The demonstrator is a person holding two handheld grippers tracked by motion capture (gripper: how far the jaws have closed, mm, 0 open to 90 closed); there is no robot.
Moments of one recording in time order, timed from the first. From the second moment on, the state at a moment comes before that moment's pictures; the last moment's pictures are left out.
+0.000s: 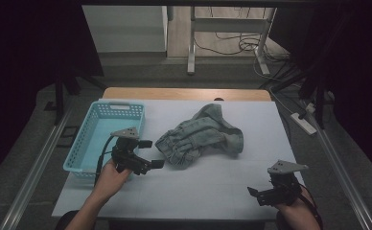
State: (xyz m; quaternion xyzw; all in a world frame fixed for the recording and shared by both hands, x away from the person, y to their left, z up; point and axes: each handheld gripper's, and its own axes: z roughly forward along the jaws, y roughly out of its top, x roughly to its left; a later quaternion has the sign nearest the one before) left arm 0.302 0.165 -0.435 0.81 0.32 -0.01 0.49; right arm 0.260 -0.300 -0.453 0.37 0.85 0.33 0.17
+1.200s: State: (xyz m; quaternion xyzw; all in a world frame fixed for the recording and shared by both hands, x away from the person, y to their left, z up) left arm 0.257 0.212 -0.454 0.79 0.37 0.01 0.49; right arm 0.260 -0.299 -0.453 0.37 0.85 0.33 0.17
